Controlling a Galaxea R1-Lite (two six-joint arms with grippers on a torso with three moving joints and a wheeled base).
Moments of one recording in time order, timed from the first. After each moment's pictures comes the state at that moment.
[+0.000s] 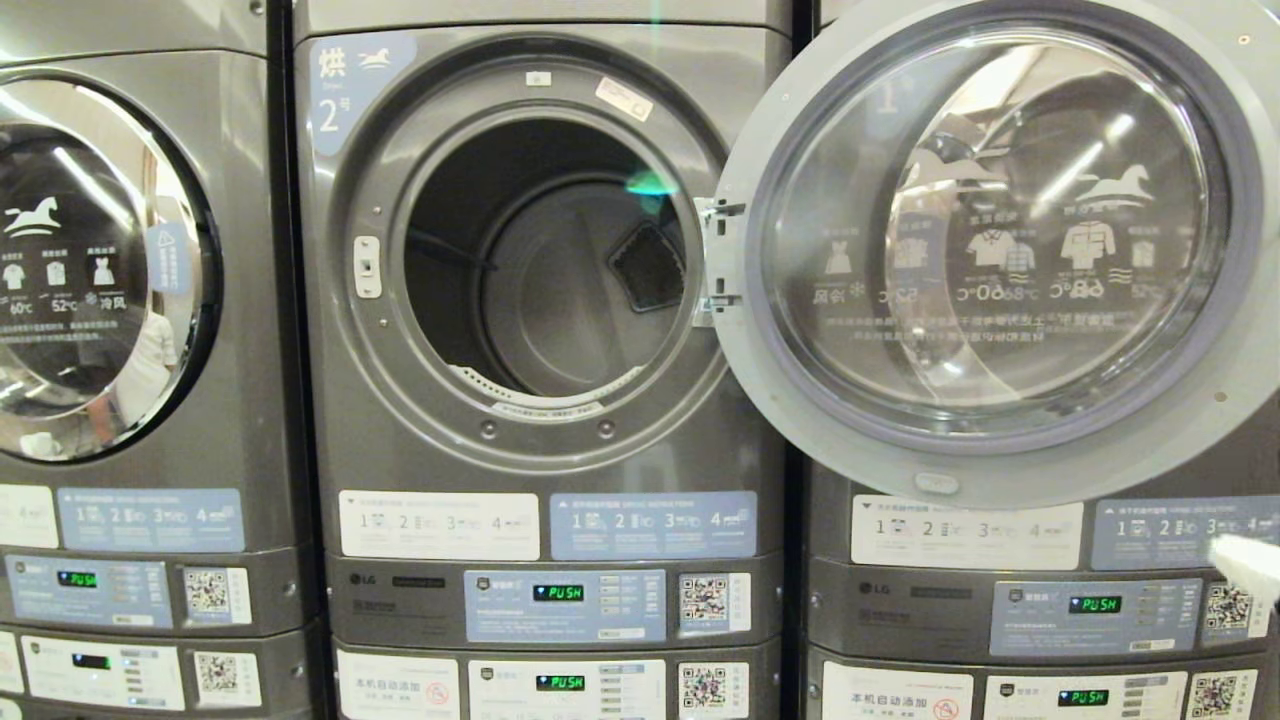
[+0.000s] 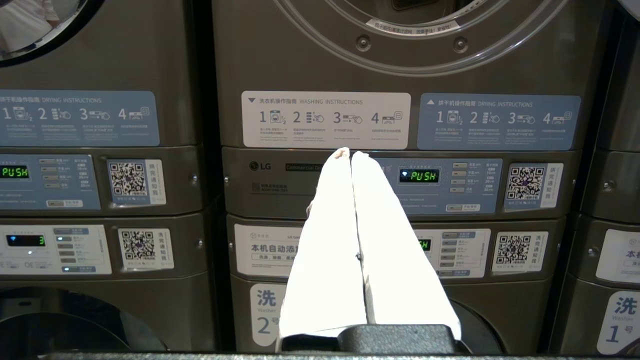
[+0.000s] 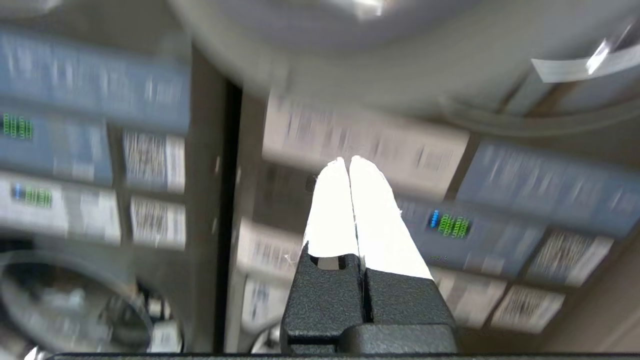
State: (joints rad) left arm 0.00 0.00 0.00 0.00 0.00 0.01; right arm -0.03 0.85 -0.30 -0.29 0.09 -0.18
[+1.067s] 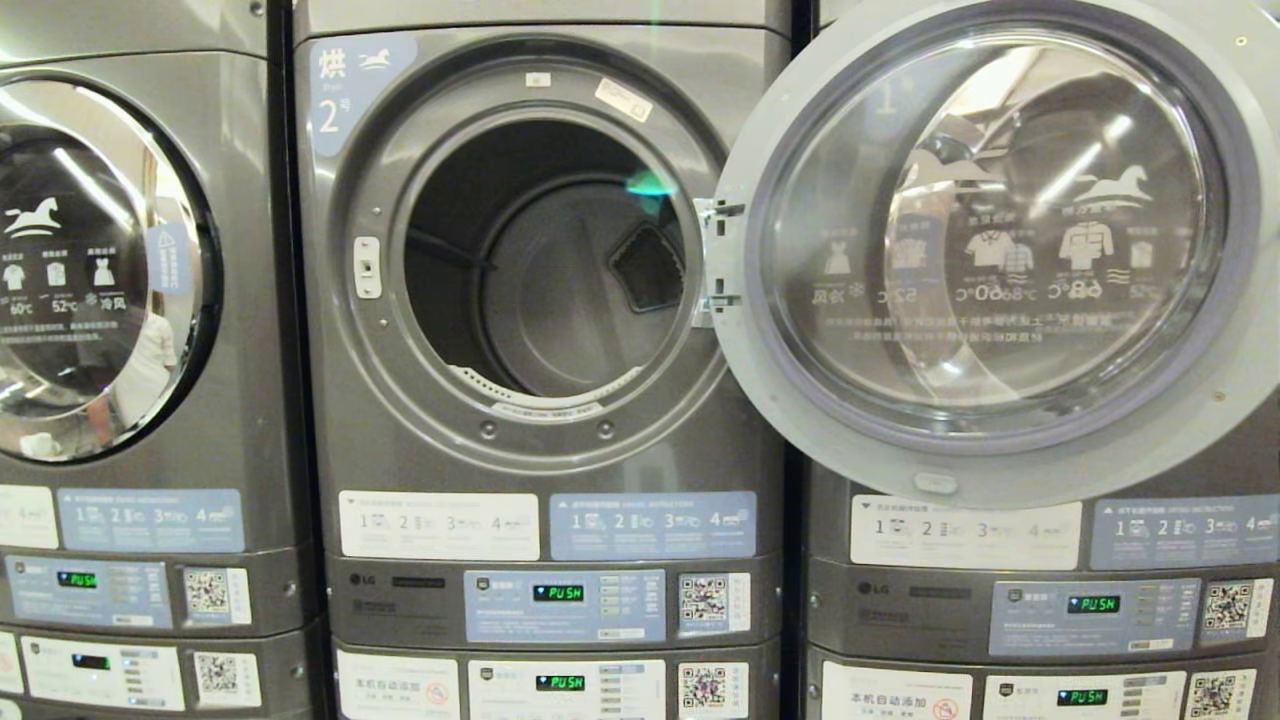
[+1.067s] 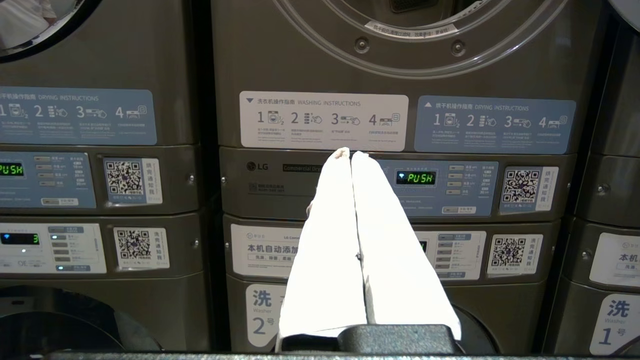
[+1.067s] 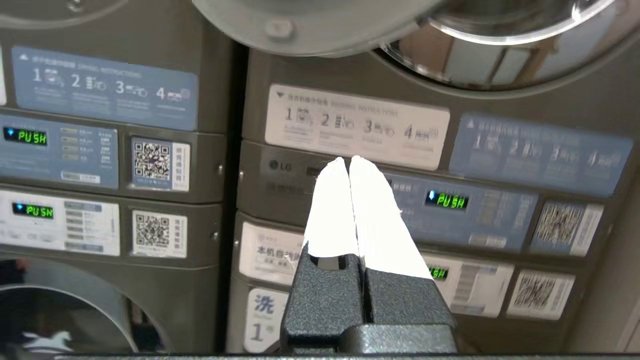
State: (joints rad) left arm 0.00 0.00 0.00 -0.01 0.00 0.00; right arm 0.00 0.00 -0.01 0.02 0.03 -0.11
